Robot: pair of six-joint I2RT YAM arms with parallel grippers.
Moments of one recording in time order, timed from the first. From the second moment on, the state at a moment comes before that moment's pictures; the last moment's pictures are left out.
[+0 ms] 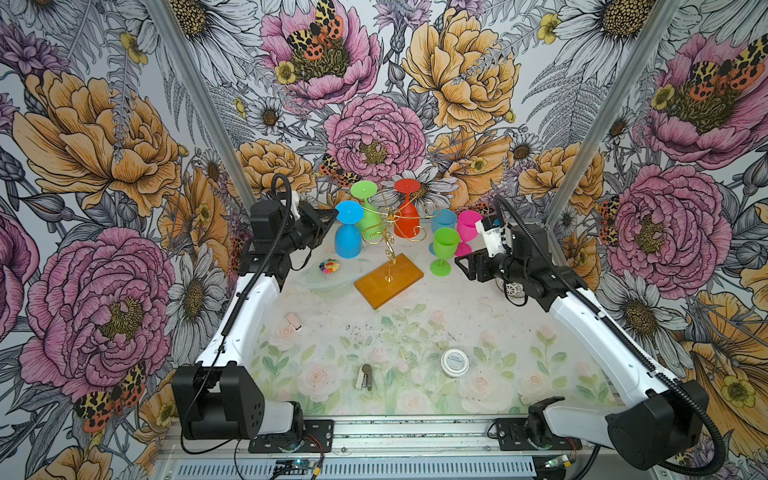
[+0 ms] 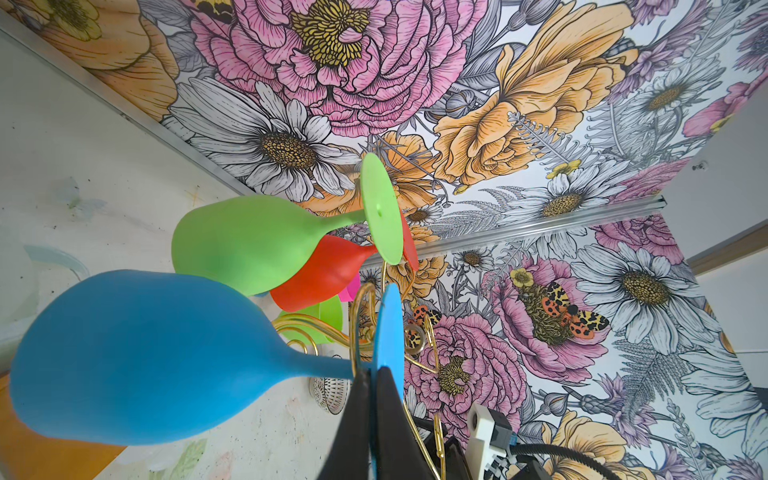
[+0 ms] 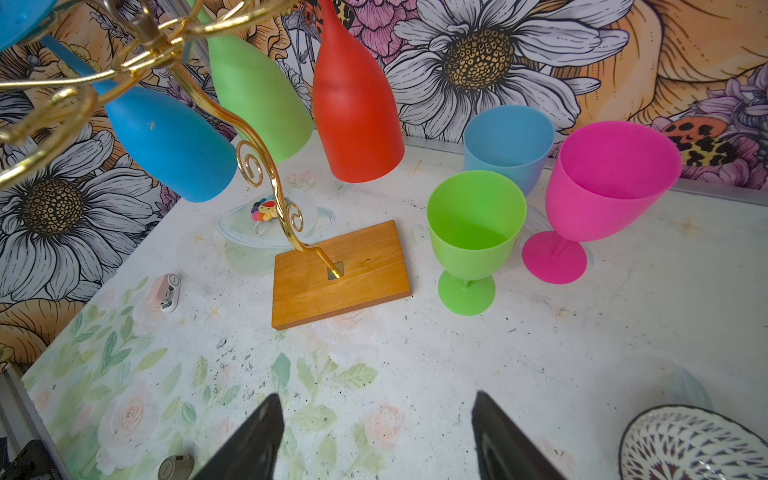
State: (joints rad) left arm -0.02 1.38 1.26 -0.06 0.64 -1.13; right arm 0.29 1.26 1.18 -0.52 -0.33 0.08
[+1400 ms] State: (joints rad) left arm -0.01 1.42 1.34 -0.01 0.65 -1.21; right arm 0.29 1.26 1.18 -0.52 -0.33 0.08
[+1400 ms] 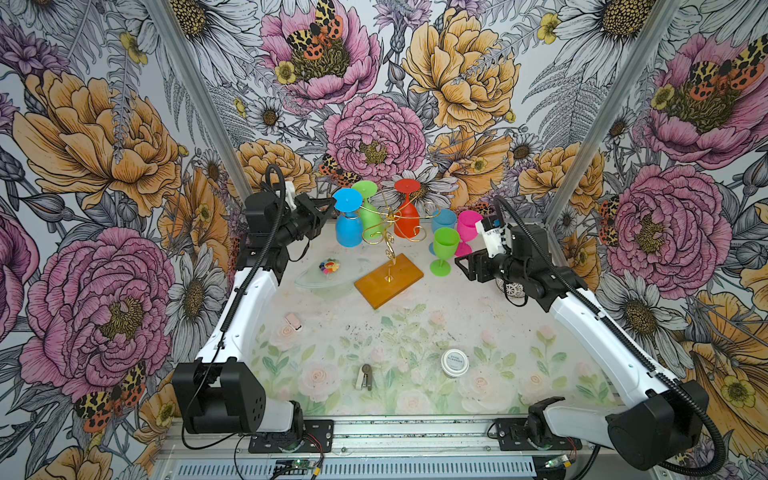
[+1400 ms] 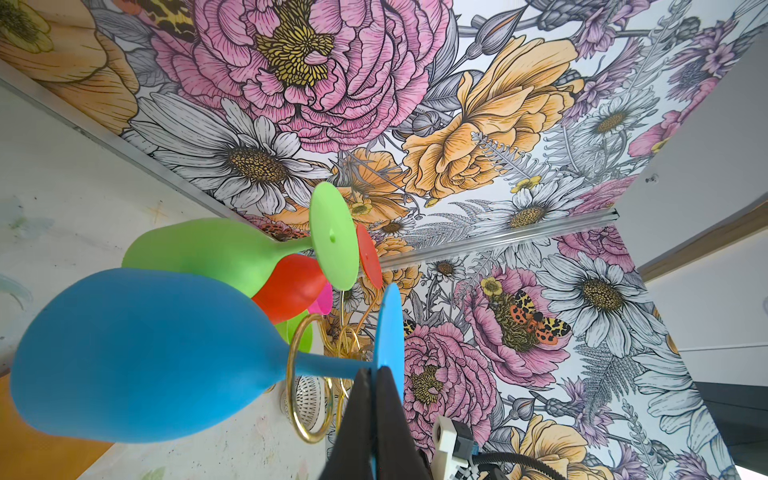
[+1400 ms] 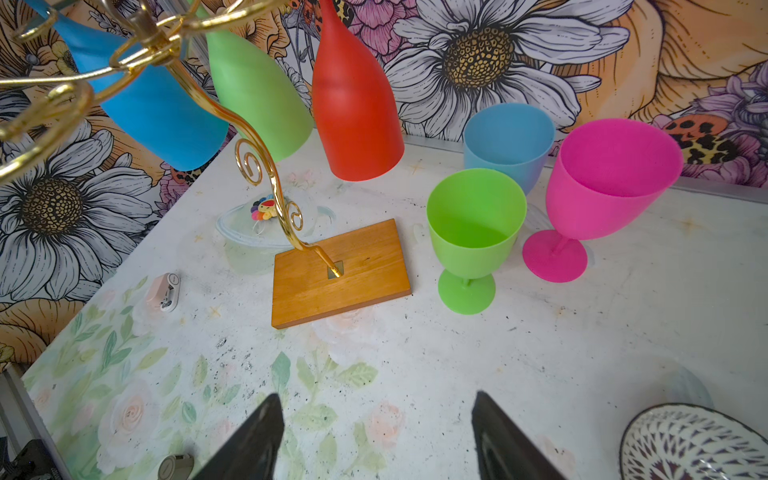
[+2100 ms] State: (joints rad) left arm -0.05 1.49 1.43 -0.10 0.65 -1.15; right arm 0.29 1.25 1.18 -0.52 -0.32 0.08
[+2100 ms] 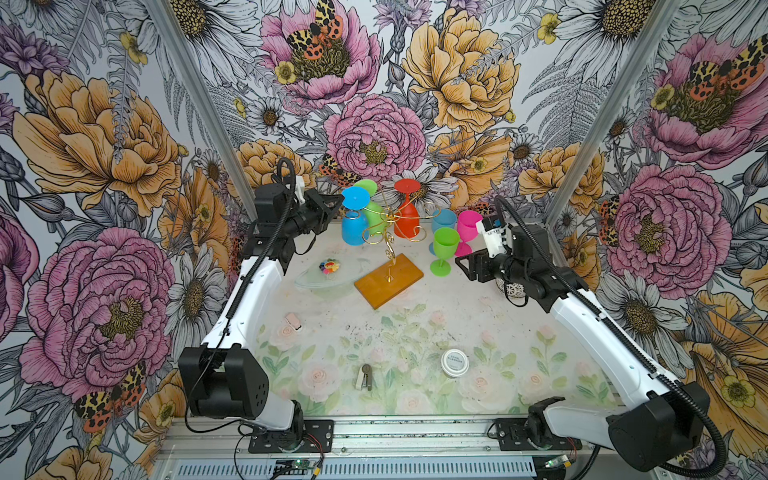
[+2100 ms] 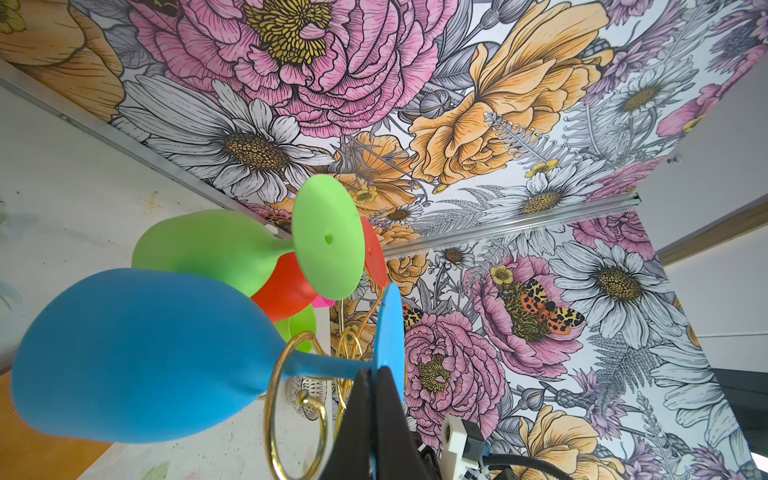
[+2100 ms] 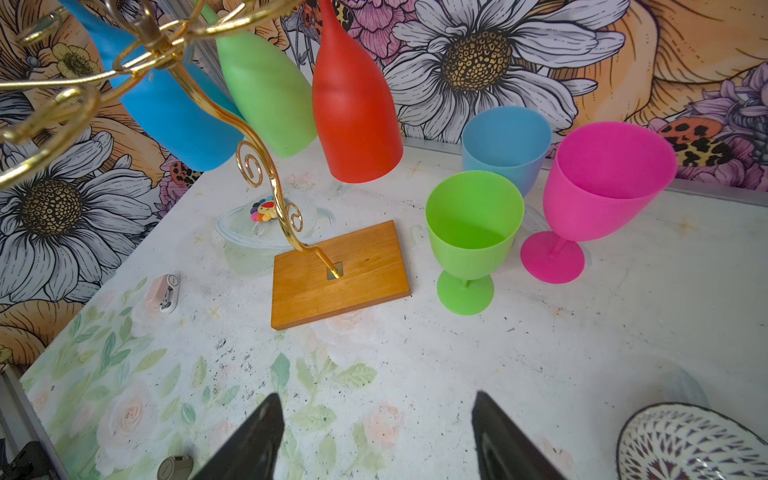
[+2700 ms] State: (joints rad) left arm -0.06 1.46 1.43 -0.20 0.69 -1.10; right arm 0.28 1.24 1.17 -0.52 -0.32 0.08
